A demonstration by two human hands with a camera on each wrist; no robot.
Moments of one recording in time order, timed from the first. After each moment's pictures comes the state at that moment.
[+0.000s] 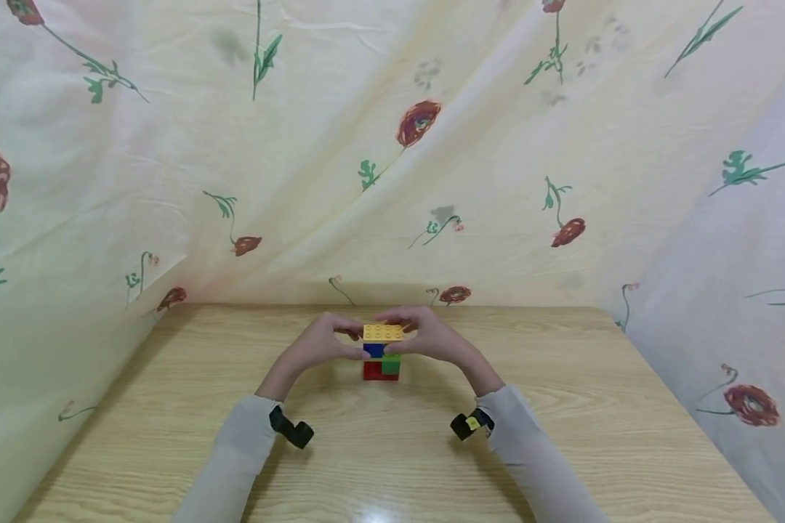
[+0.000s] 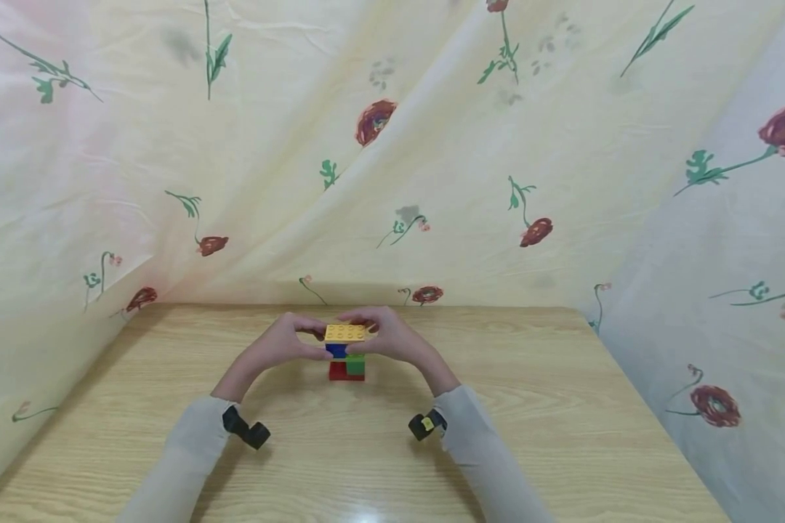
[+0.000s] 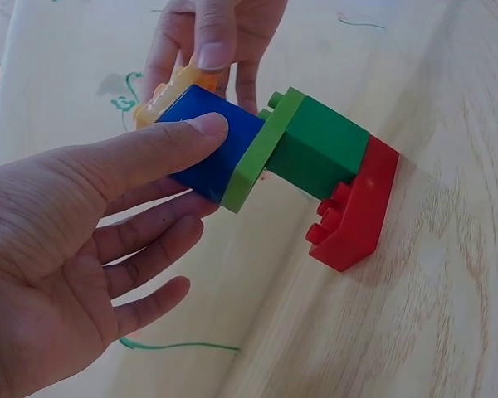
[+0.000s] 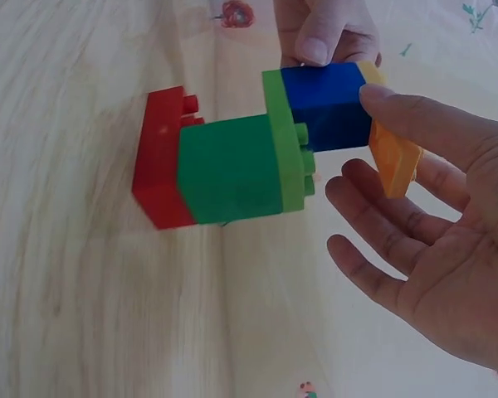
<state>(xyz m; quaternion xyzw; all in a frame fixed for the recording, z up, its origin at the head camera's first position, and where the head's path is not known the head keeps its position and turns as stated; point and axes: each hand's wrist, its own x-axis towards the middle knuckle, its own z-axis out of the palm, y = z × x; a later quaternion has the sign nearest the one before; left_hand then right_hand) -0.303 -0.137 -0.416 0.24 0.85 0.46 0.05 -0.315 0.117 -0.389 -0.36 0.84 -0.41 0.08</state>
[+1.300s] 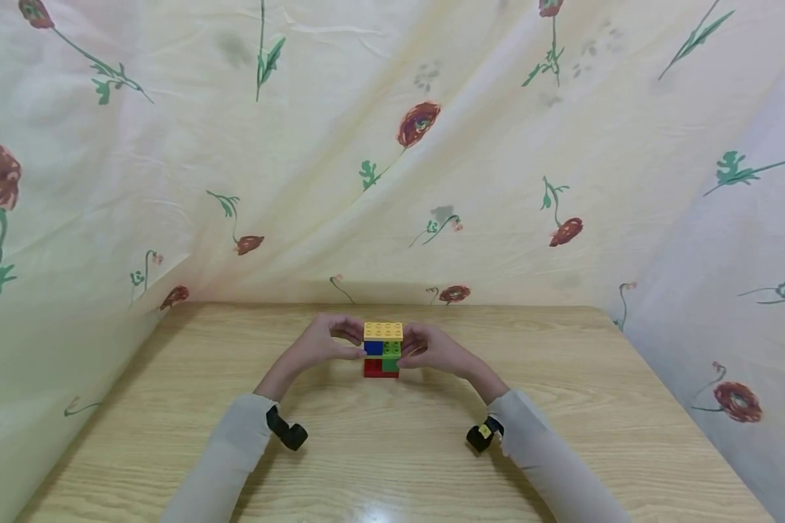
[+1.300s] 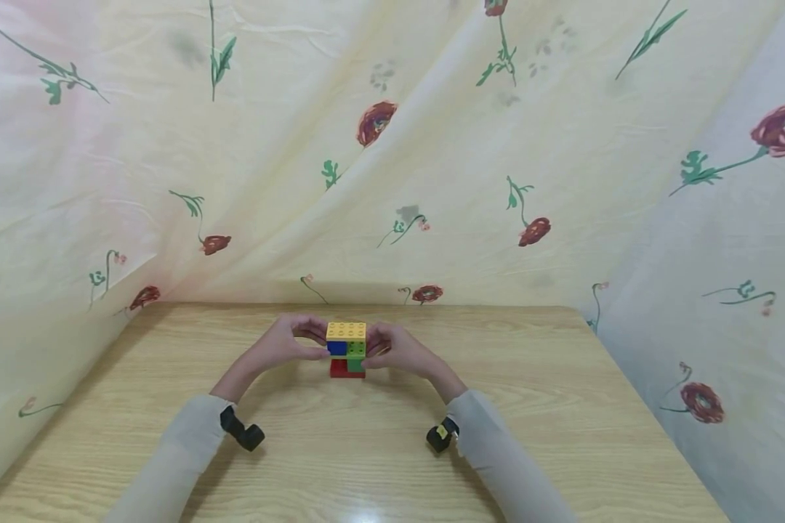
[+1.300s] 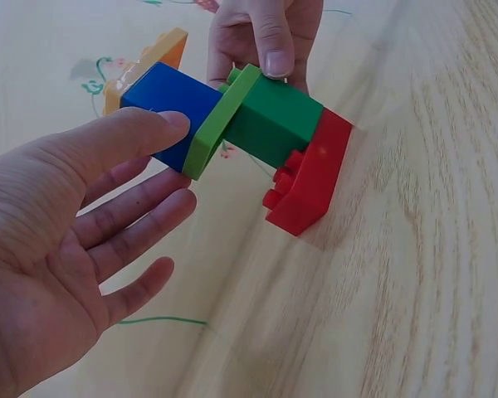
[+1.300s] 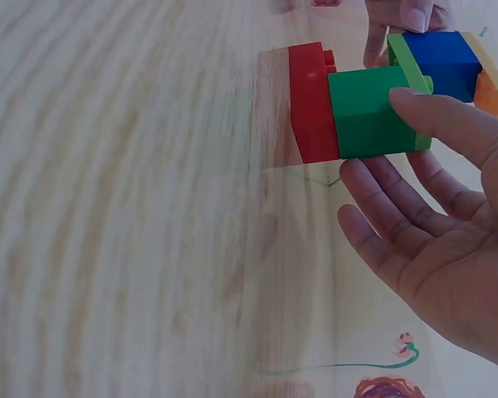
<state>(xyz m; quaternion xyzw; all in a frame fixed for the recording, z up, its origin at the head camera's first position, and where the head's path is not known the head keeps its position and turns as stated) -0.305 -0.142 -0.432 0.25 0.81 0.54 0.05 -0.317 0.140 -0.434 -0.30 0.81 -0.48 0.18</state>
